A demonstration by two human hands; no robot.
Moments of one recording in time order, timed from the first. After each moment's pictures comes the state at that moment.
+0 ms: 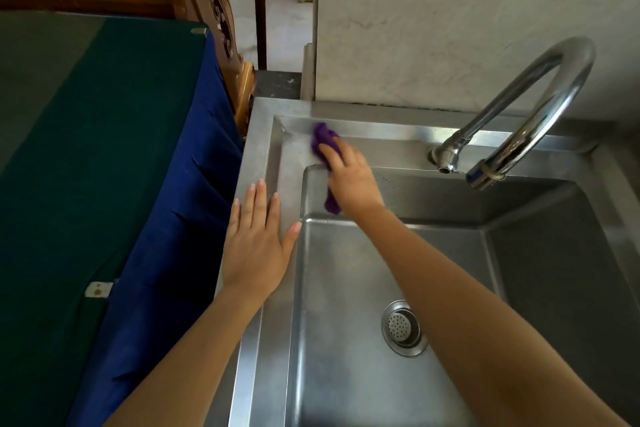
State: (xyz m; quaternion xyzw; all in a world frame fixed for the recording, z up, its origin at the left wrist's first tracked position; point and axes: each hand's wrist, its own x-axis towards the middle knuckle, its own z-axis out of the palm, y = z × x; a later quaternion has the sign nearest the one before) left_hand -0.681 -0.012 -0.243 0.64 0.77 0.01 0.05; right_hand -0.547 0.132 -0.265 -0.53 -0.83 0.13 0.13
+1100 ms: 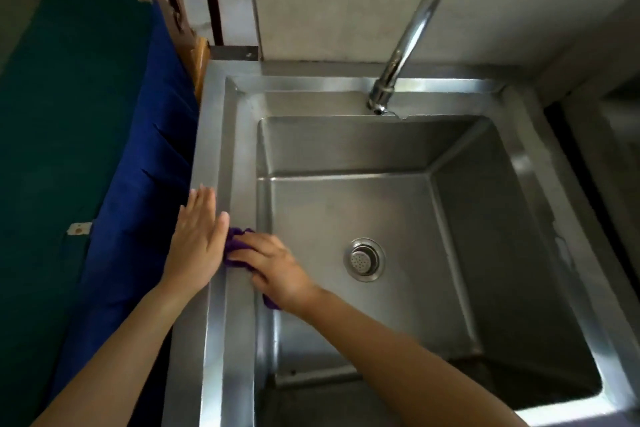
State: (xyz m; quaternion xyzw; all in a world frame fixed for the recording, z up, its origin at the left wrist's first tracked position) left_hand -0.689 -0.107 -0.229 0.61 0.74 0.14 0.23; right_hand -0.529 -0.104 -0.257 -0.32 -0.84 0.40 0.18
